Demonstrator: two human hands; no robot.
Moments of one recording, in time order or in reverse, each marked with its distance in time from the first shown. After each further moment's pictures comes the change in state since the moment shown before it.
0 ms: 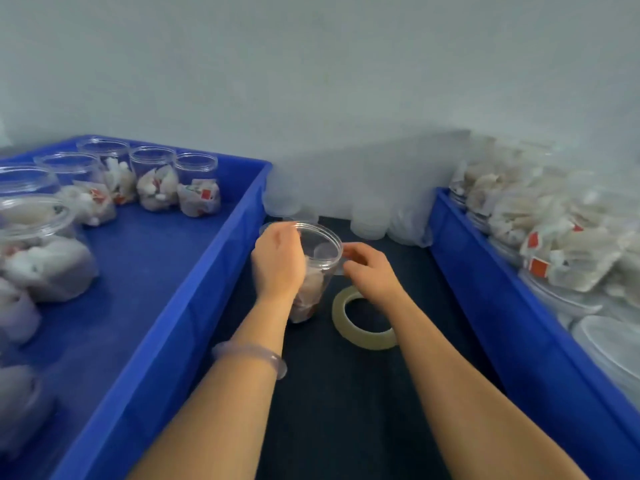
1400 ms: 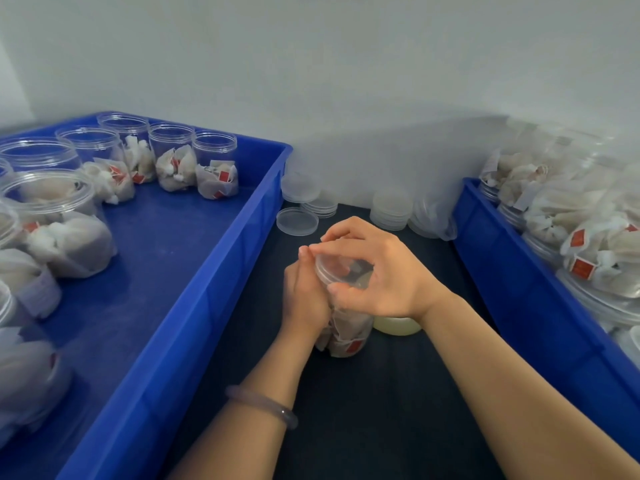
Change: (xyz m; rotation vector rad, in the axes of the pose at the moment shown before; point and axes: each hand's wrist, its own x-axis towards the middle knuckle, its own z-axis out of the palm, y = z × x) left_hand -0.042 -0.036 -0.010 -0.217 -0.192 0.064; right_hand -0.054 -0.061 -0.002 -0.490 -0.195 -0.643
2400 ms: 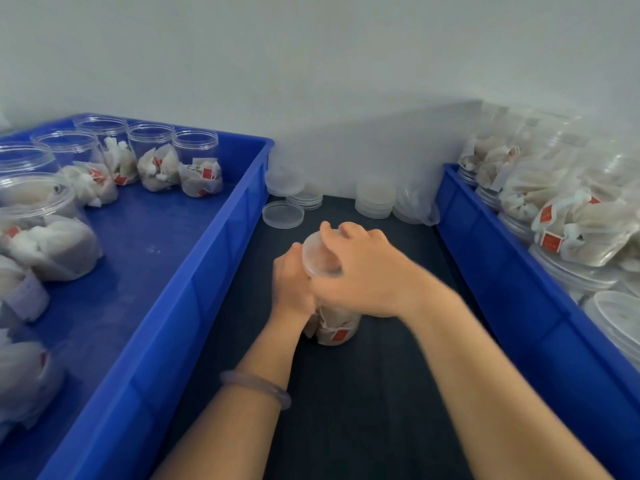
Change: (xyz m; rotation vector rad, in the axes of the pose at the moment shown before) left_hand 0.006 -0.003 0.006 0.069 -0.014 -0.169; right_hand -0.009 -0.027 0.000 -0.282 -0.216 0.457
